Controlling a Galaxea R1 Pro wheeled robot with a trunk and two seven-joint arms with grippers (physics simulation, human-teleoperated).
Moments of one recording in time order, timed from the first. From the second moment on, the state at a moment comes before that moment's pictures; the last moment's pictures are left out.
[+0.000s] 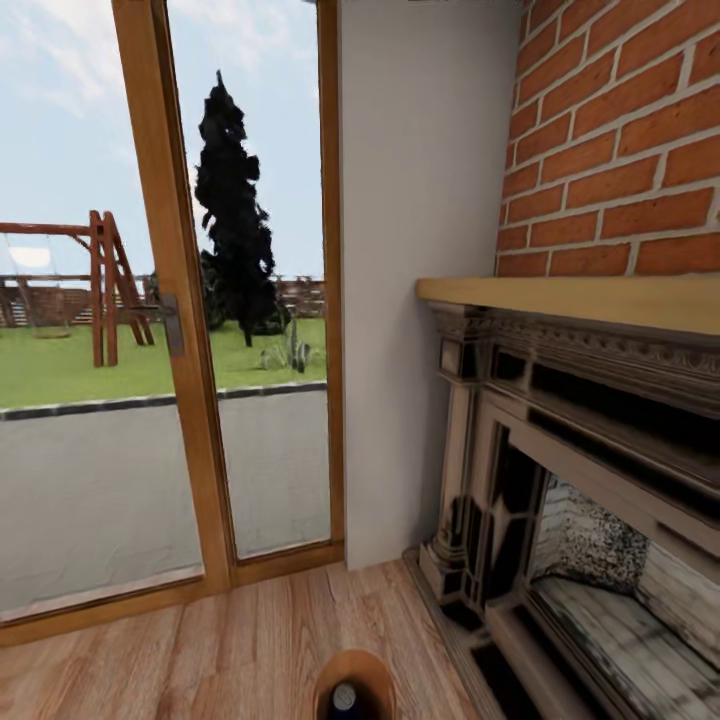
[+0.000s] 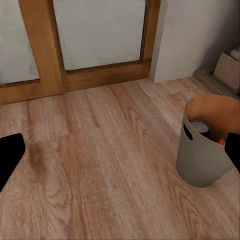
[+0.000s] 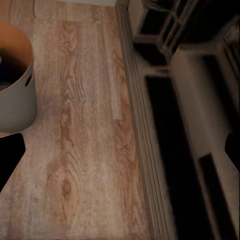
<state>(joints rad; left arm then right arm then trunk) 0.03 0.19 0.28 -0.16 0.13 -0.97 -0.51 -0.10 -0.13 0.22 -0.48 0.00 -0.23 -0.04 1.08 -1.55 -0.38</state>
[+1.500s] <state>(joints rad) 0.28 0.18 0.28 -0.06 0.13 -1.05 -0.41 0.18 -0.12 0.22 0.04 -0.01 -0.85 -0.19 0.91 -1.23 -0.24</state>
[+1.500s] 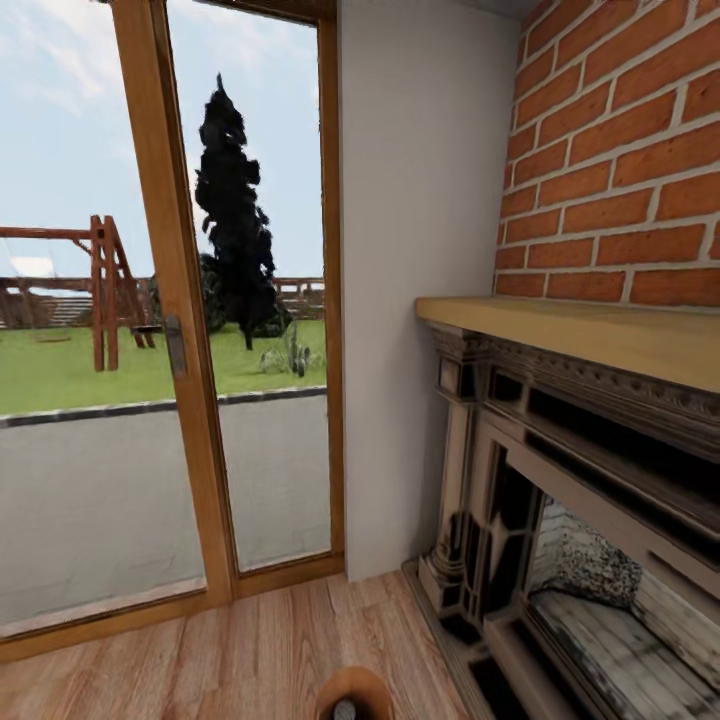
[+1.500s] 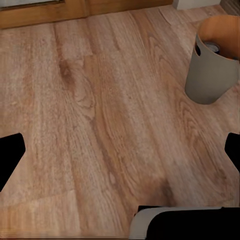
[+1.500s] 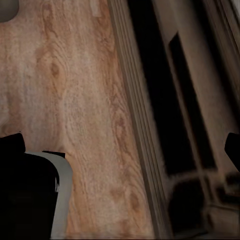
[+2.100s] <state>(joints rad) 0.31 0.12 0.28 -0.05 0.13 -1.05 -0.34 0.20 -0.12 0.21 0.04 -0.01 -0.85 -0.20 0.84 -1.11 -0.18</state>
